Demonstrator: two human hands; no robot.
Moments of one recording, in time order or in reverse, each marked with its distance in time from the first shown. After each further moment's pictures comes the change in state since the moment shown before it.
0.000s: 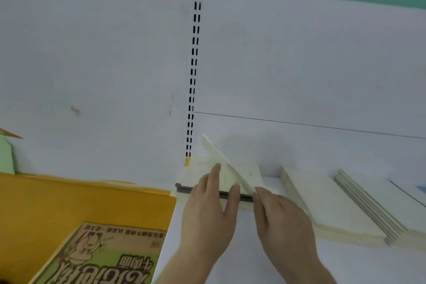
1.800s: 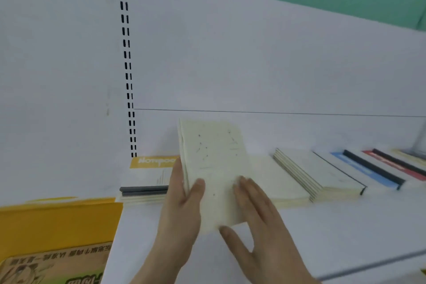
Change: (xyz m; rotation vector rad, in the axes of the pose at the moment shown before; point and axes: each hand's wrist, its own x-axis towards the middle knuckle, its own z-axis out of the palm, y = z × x) left_hand -0.011 0.043 0.005 -0.973 -0.210 -0.186; right_hand -0.054 0.011 -0.055 0.146 -0.187 0.104
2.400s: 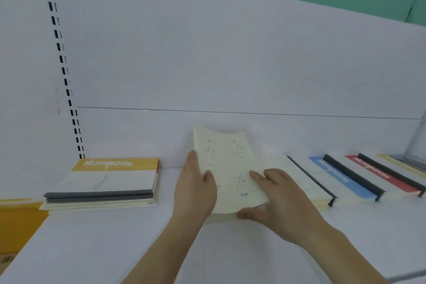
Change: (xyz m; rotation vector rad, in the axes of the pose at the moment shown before) left_hand 0.063 -0.053 0.152 0.671 0.109 0.023; right_hand 0.034 0.170 -0.092 -0.282 -0.308 0.150
